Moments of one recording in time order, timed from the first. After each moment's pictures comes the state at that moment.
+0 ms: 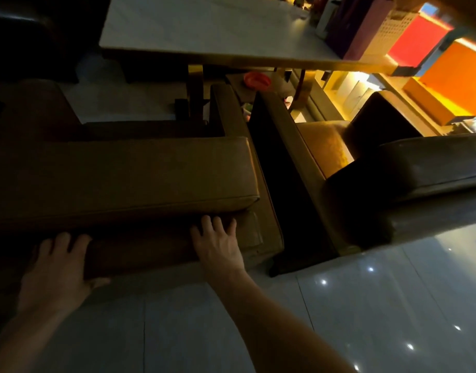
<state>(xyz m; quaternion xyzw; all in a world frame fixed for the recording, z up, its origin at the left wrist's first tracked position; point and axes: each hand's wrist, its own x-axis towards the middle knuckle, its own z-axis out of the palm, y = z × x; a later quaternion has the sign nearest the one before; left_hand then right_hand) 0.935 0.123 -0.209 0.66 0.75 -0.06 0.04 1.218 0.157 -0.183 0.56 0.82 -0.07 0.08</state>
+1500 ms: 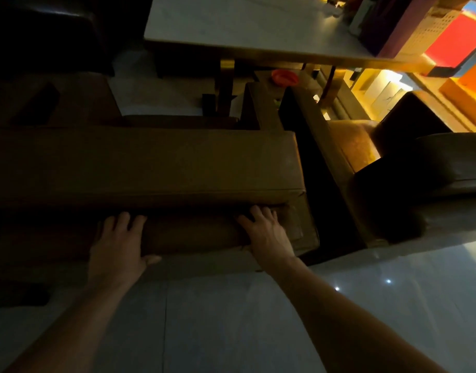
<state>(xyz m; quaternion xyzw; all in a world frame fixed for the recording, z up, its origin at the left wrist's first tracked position) 0.960 0.078 -0.191 0.65 0.75 -0.03 0.06 1.242 0.130 -0.189 0.56 0.82 -0.11 0.01</state>
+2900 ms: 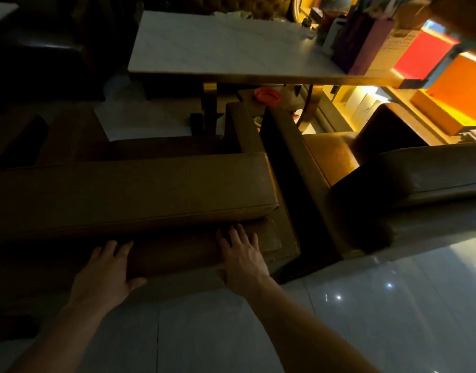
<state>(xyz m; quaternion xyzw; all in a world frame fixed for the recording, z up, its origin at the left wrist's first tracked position) 0.979 0.095 -0.164 0.64 0.75 -0.08 0.16 1.254 0.130 -0.184 0.57 0.81 -0.13 0.06</state>
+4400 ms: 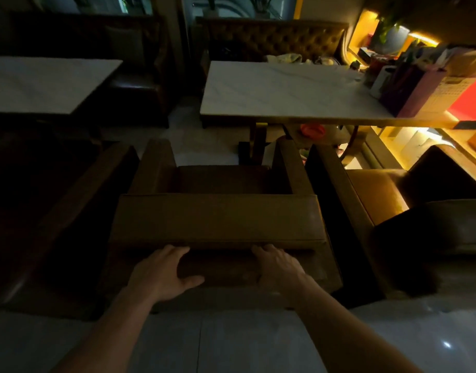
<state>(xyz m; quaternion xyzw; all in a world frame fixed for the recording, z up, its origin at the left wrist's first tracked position) 0.927 0.066 -0.036 0.62 0.73 -0.07 0.27 1.190 0.127 -0.051 0.56 0.79 -0.24 0.11</state>
